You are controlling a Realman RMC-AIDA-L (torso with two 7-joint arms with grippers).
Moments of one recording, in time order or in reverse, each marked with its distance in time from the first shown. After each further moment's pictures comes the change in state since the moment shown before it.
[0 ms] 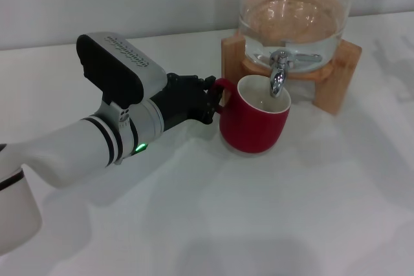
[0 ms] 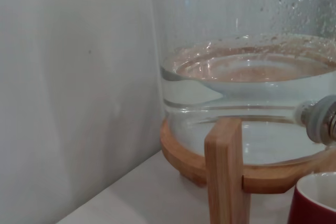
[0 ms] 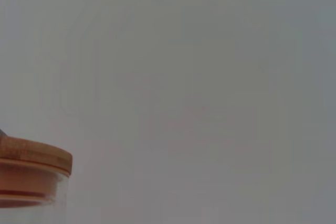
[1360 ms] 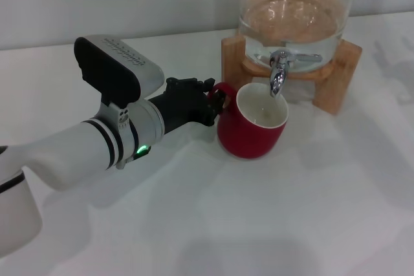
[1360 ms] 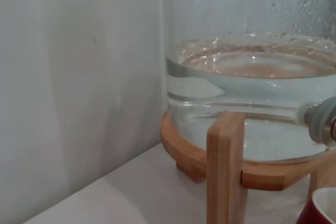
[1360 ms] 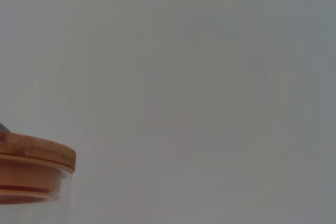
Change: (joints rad) left arm 0.003 0.000 0.013 0.000 0.001 0.002 -0.079; right arm -0.010 0.000 -0.011 -0.001 0.000 0.006 0.006
